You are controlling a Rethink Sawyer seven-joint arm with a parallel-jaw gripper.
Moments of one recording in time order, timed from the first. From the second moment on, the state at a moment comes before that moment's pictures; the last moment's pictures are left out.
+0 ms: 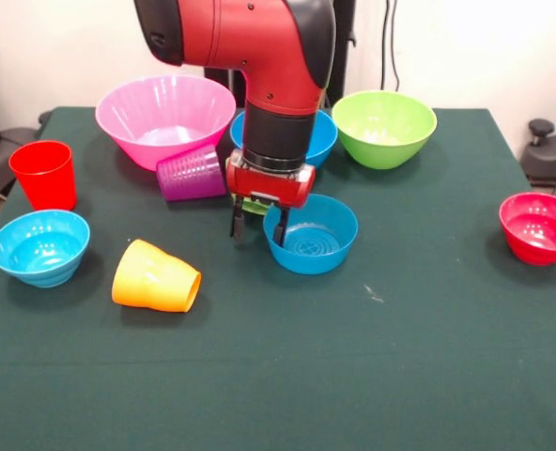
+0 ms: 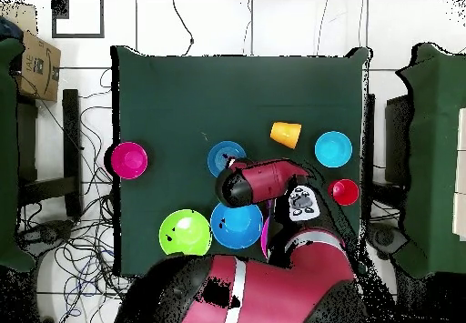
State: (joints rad) arm -0.27 -0.41 0.01 1.60 -0.54 0.18 2.25
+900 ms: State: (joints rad) arm -0.25 -0.56 0.03 1.57 -0.42 0.35 2.25
